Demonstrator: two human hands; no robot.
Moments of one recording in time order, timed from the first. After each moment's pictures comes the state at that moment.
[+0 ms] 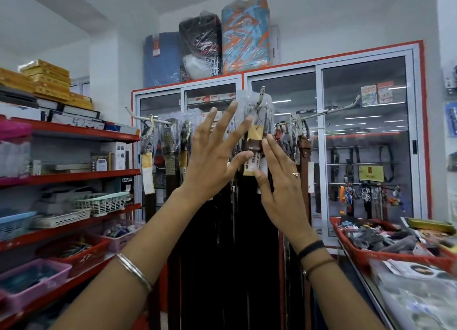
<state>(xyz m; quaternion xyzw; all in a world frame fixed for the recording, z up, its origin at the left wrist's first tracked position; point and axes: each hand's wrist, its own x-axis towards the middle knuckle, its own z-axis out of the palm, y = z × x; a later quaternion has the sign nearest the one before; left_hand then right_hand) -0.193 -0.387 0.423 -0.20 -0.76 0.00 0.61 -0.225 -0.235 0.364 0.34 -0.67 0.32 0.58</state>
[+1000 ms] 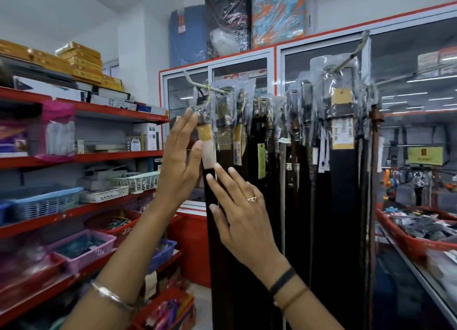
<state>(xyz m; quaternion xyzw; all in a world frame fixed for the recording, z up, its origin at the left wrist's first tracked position) -0.174 -0.546 0.366 -0.19 -0.73 -0.24 0.61 -0.190 -0.402 0.285 0.38 -0.73 0.21 0.52</state>
